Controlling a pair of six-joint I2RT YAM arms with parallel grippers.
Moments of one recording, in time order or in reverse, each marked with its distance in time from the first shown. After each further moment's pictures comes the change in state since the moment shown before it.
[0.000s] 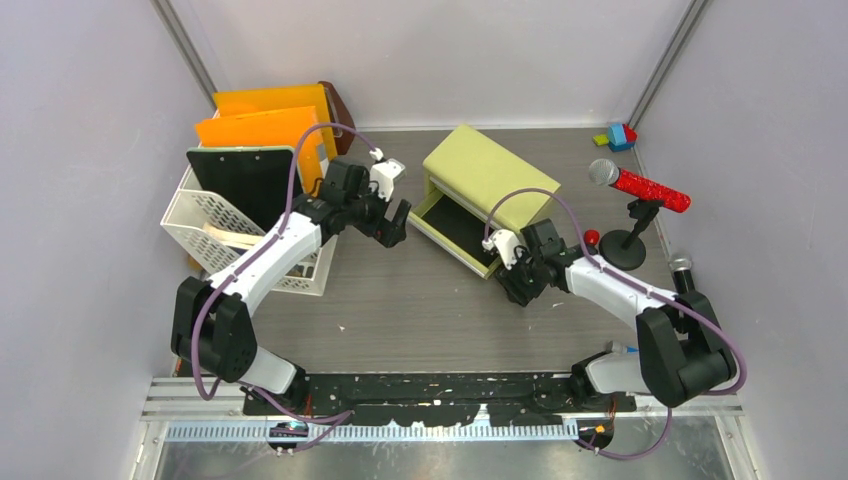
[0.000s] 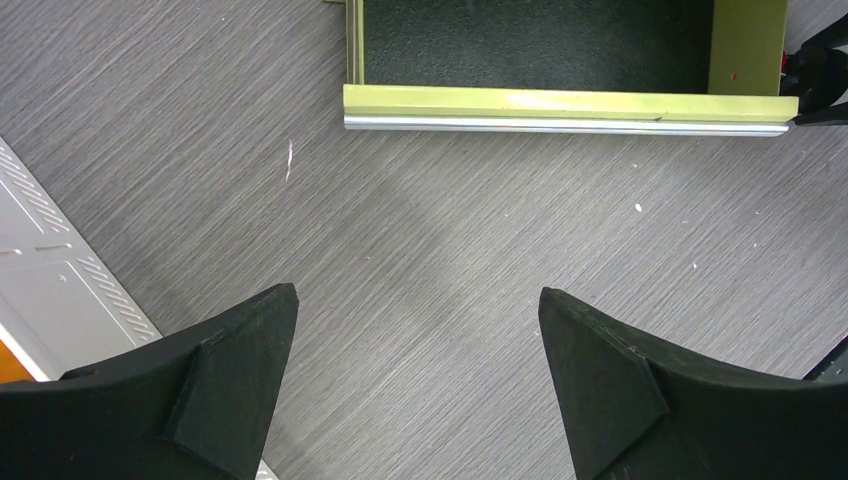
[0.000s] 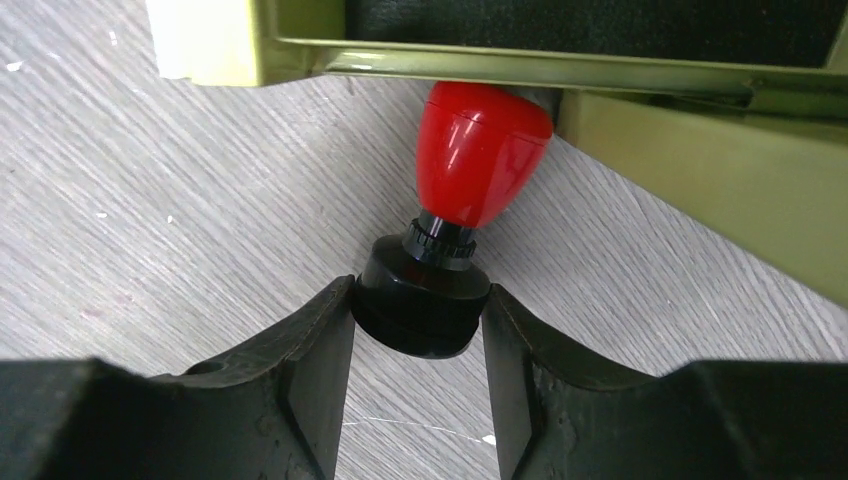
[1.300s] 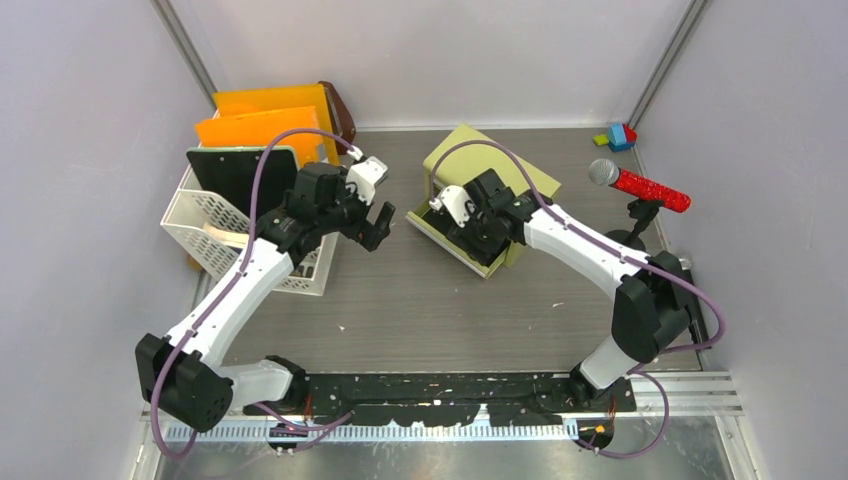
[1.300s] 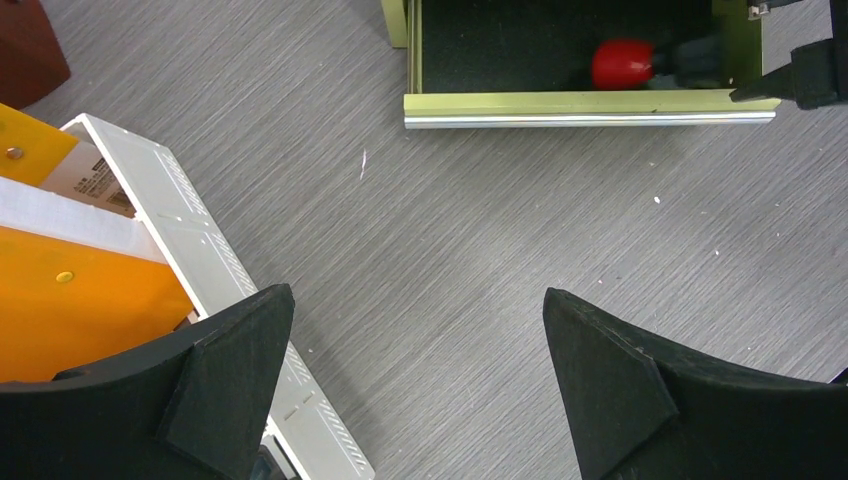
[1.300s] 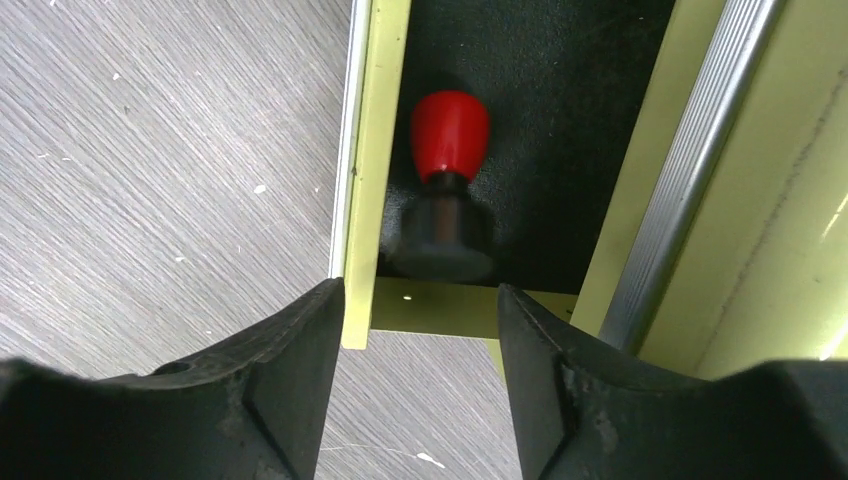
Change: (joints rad) left arm 0.000 -0.253 -0.039 -0.058 -0.090 0.080; right arm 0.224 0.257 0.594 -0.278 0.157 0.035
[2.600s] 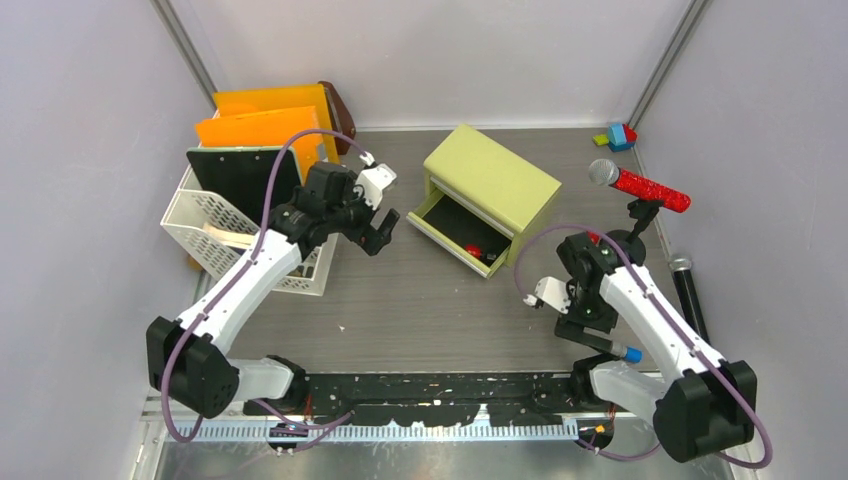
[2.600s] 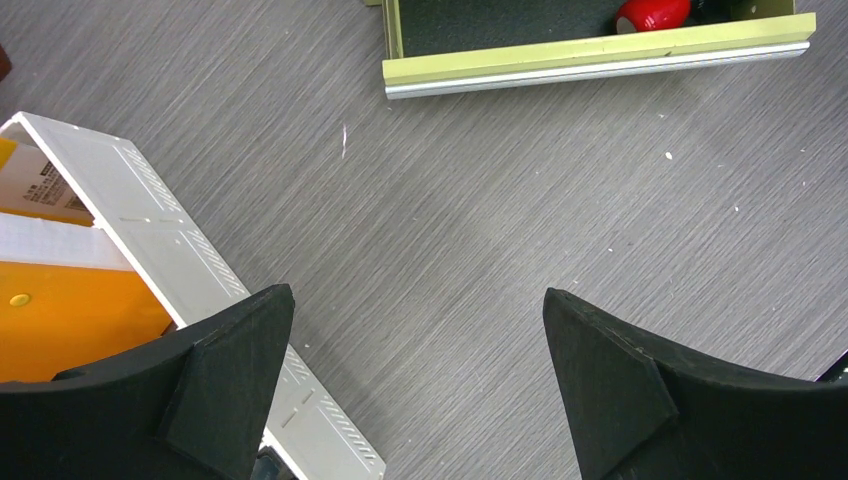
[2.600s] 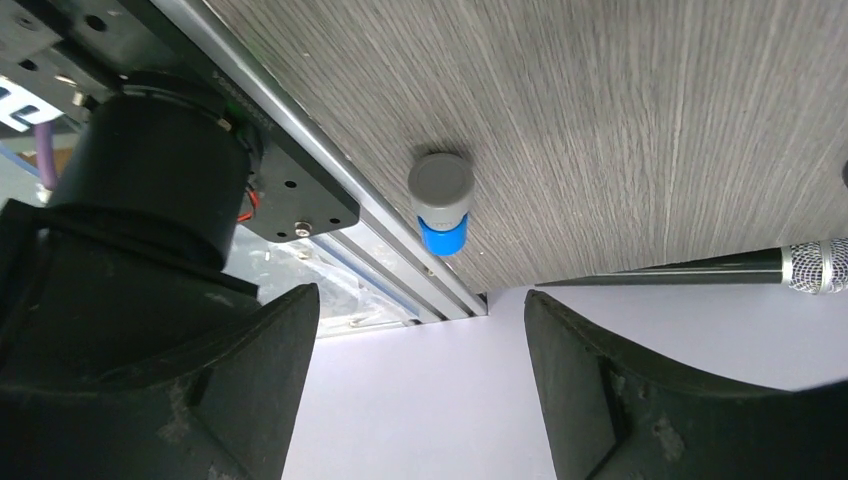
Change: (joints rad) left arm 0.000 0.065 0.010 -0.039 0.035 0.077; right arm -0.354 -0.536 -0.457 -0.695 0.191 -0.482
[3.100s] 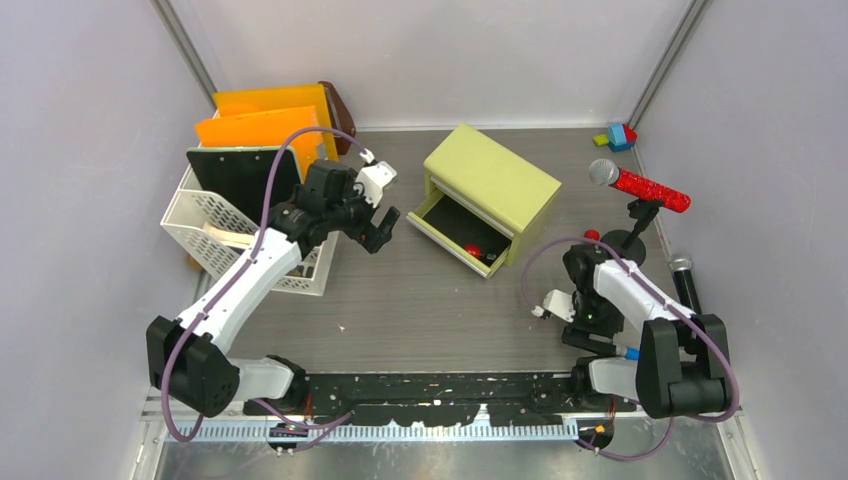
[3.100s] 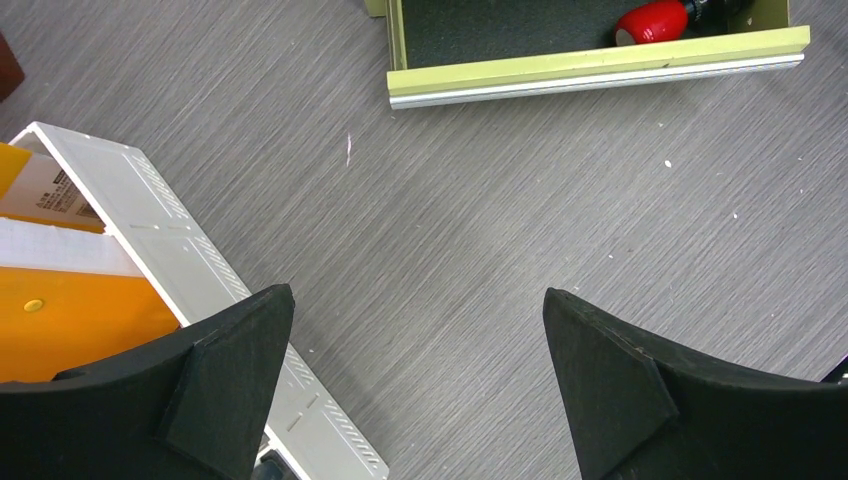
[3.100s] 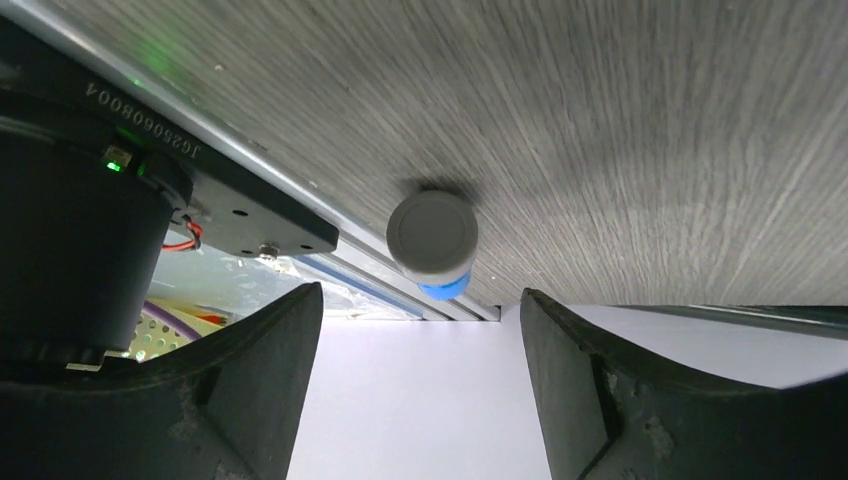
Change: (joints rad) left arm 0.000 0.011 0.014 0.000 0.000 0.000; right arm -0.174 0.192 -0.164 0.208 0.096 -0.133
